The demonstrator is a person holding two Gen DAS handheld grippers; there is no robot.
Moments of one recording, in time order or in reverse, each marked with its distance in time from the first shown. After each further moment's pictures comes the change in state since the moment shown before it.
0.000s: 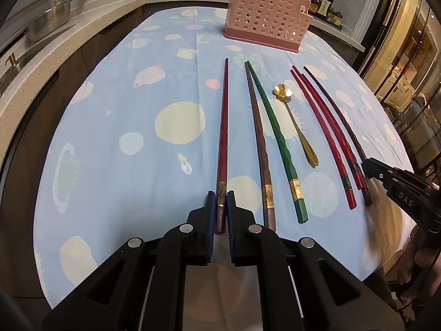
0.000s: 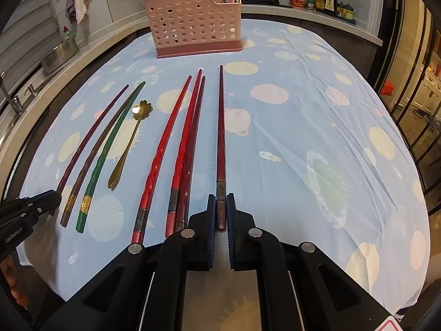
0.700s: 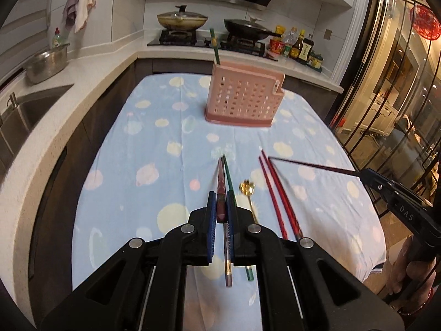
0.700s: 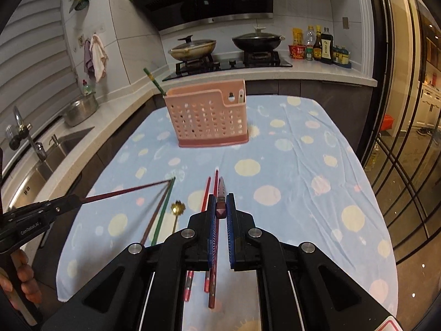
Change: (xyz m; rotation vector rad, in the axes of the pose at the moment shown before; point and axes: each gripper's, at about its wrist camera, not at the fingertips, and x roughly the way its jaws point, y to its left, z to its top) left arm -0.099 -0.018 0.089 0.025 -0.231 -0.063; right arm -0.109 -0.006 0.082 0.035 -0.278 0.081
